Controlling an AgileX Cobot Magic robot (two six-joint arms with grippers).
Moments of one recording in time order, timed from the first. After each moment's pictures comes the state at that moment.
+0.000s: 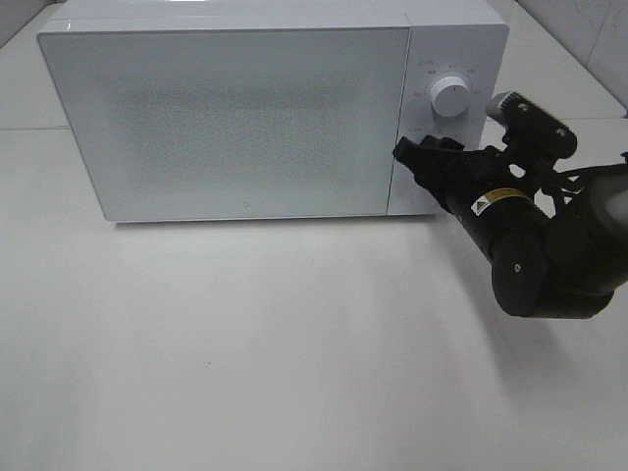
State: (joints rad) left arm -0.02 0.00 -0.52 -0.05 1.07 0.01; right arm 0.47 2.04 -0.67 0.39 -1.20 0.47
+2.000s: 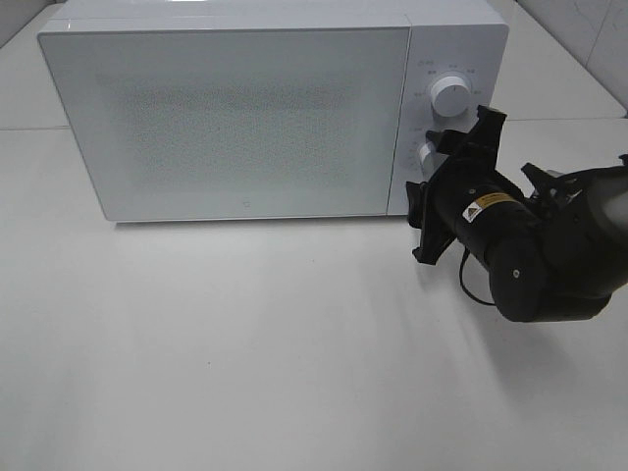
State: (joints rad) left arm -0.02 0.00 -0.52 -0.05 1.07 0.01; right arm 0.48 2.04 -0.67 0.33 -1.16 1.77
